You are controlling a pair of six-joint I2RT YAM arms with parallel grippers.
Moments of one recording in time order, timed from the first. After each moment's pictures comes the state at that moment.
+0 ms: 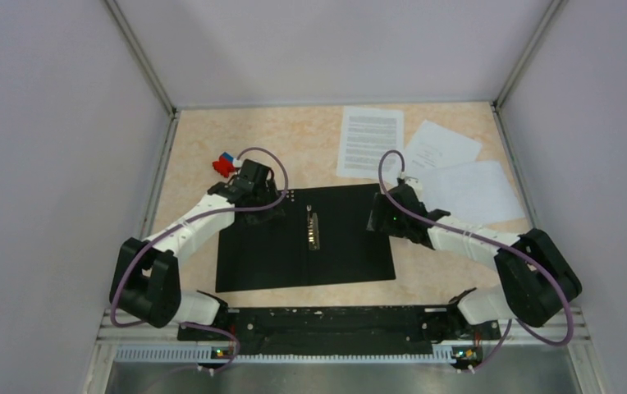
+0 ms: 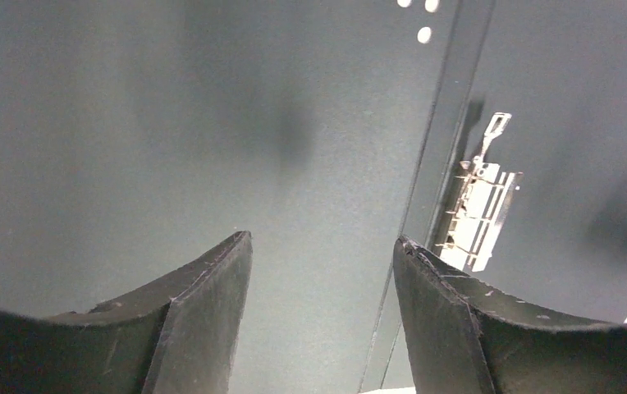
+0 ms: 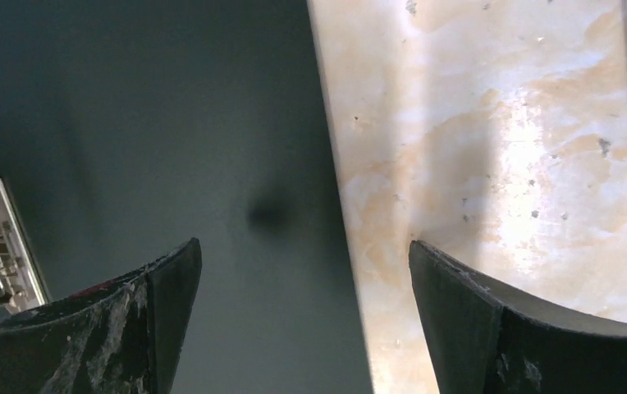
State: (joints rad) left arm -0.41 1.38 0.90 -0.58 -0.10 -0.67; right arm 0.57 1.37 0.63 -0.18 0.21 0.69
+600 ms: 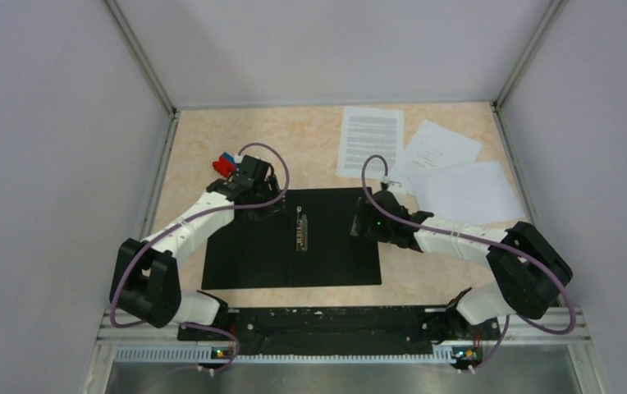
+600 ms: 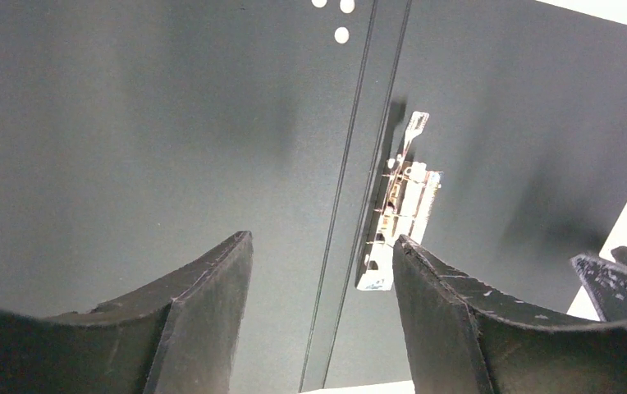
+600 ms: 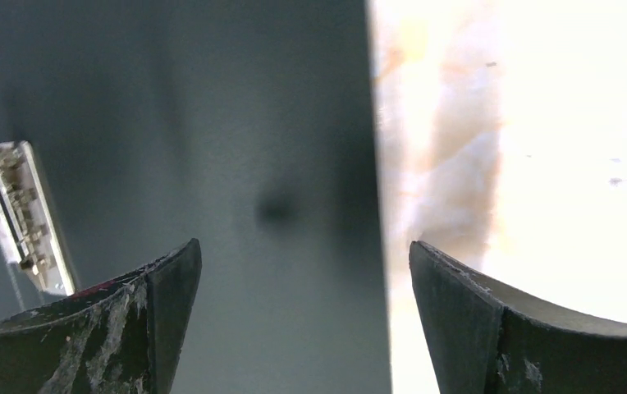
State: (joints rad) left arm -0.41 1.38 0.95 -0.58 -0.06 -0.66; right arm 0.74 1.43 0.67 -0.14 0.23 0.82
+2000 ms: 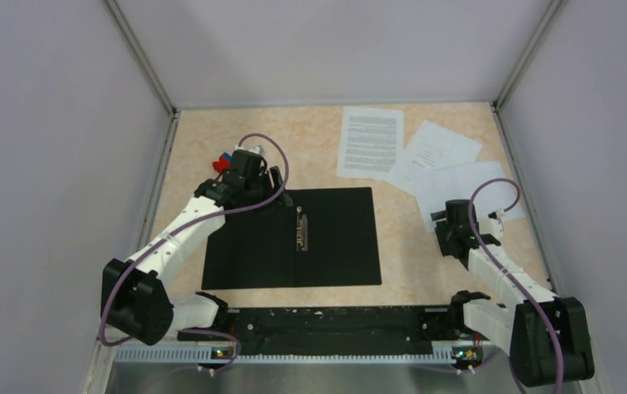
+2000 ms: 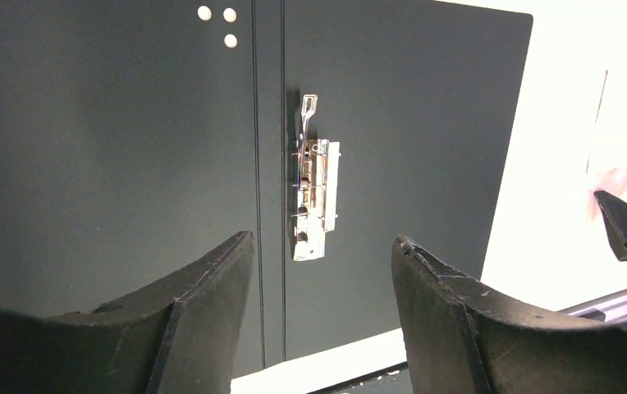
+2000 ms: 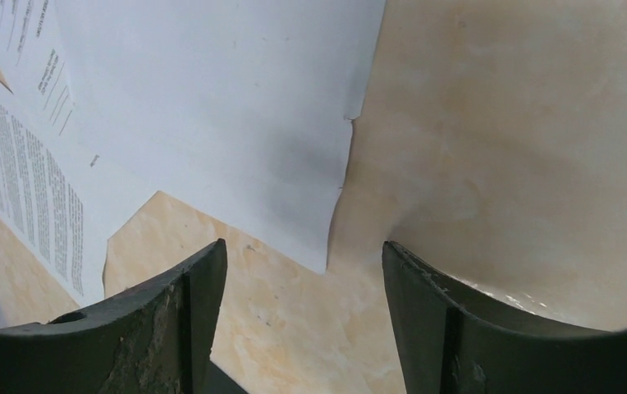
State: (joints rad) left arm -0.41 1.28 0.99 -0.58 0.09 -0.62; right arm 0.12 1.00 0.37 -0.29 0.33 1.36
